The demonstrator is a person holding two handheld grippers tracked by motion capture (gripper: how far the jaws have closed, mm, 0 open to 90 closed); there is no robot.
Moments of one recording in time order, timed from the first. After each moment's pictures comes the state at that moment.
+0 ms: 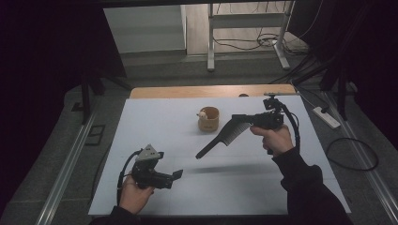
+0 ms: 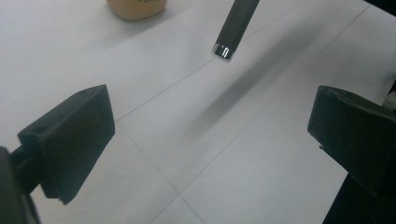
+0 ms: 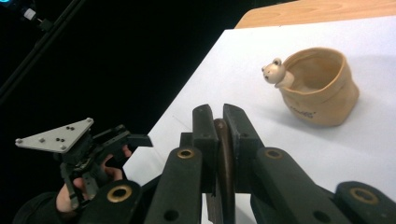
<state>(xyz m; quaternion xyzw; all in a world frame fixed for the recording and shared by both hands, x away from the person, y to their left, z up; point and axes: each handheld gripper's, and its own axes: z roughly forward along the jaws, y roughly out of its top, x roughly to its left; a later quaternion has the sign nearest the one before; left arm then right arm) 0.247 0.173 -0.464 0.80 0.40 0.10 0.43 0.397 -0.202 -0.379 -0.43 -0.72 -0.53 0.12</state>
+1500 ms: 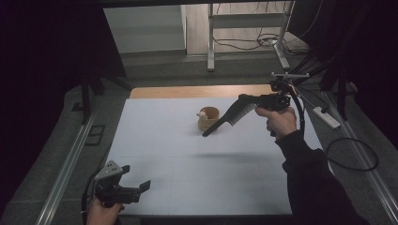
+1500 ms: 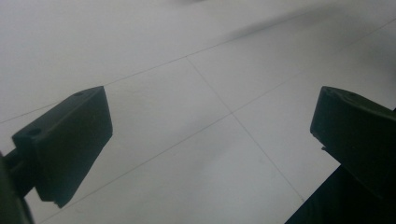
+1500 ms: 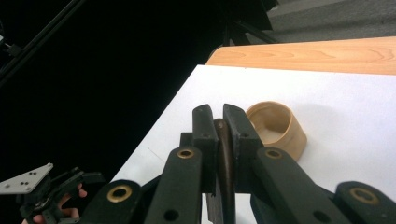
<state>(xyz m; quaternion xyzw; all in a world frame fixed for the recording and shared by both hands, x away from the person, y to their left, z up) 0.195 0.248 -0.475 0.76 0.47 0.12 0.42 0.426 -0.211 -0.342 -0.45 -0.71 -0.54 0.05</state>
